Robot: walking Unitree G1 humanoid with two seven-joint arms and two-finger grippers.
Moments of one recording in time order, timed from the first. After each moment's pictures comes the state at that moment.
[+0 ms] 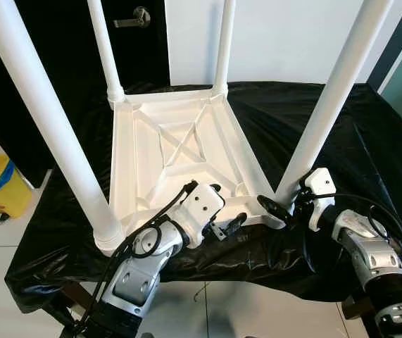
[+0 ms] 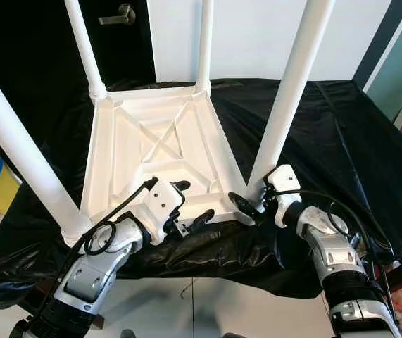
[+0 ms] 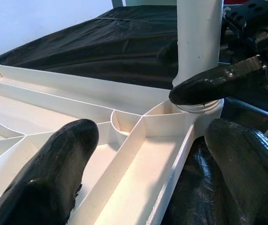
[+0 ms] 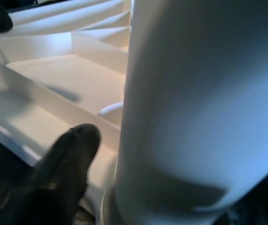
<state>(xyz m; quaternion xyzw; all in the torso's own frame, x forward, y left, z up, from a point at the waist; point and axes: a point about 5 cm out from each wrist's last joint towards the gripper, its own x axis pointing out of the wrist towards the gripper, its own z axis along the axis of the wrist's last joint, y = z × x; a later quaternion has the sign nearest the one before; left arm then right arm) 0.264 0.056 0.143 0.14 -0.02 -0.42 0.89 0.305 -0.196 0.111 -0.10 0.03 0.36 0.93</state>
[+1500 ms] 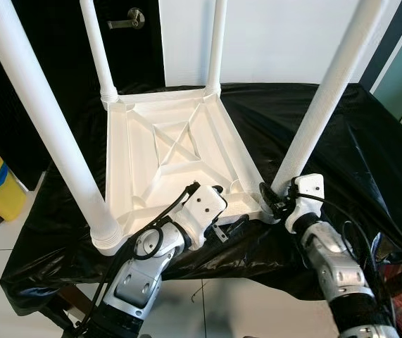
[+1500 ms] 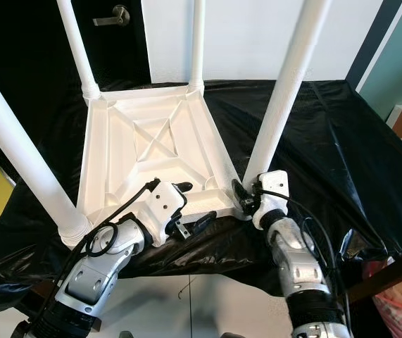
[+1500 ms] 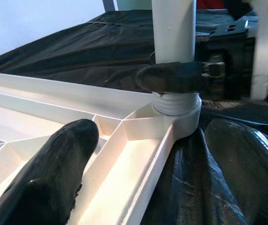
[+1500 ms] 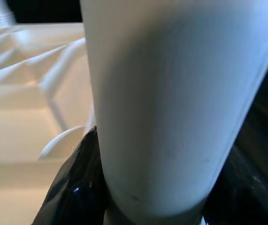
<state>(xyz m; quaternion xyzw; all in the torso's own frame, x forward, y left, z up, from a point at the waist) 0.261 0.053 0.143 0.14 -0.01 -0.43 0.89 0.300 -0.156 0.103 0.02 0.00 0.07 1.00</state>
